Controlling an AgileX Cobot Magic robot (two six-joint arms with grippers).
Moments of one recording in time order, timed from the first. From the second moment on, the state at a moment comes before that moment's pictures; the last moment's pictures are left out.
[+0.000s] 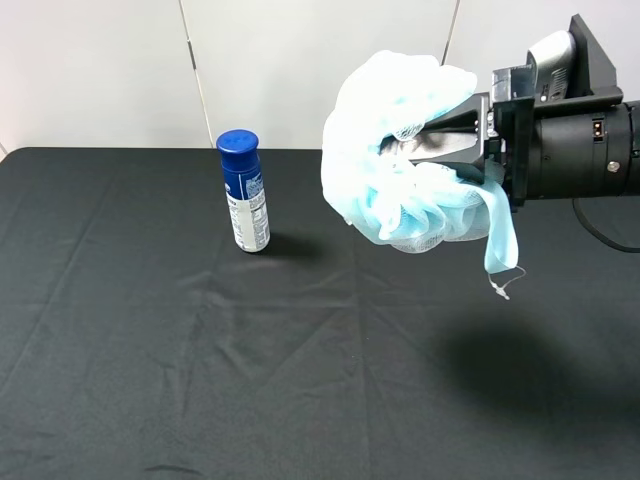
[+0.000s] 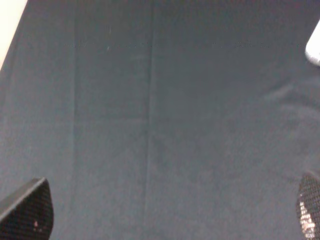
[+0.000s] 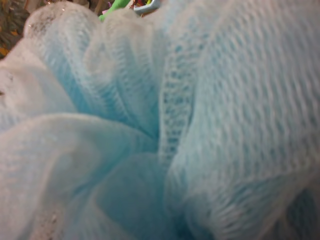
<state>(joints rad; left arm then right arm) 0.06 -0.01 -0.53 0.02 1.08 0.04 0.19 1.25 -0.62 1.56 0.93 -0.98</state>
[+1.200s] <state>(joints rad) 0.06 -0.01 -0.49 0.01 1.06 0.04 0.19 1.25 -0.62 0.50 0.43 -0.46</state>
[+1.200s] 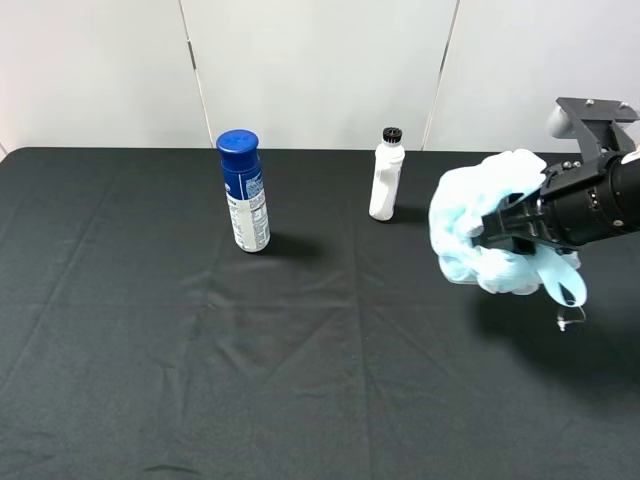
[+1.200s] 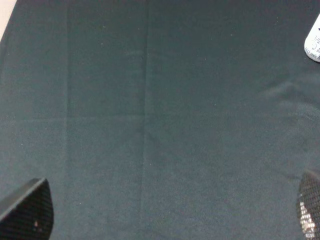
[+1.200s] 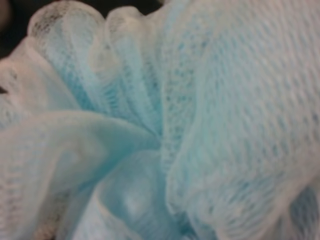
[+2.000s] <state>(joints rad) 0.06 -0.01 -0.49 0.01 1.06 0.04 0.19 1.34 -0.62 0.25 0.37 -0.32</state>
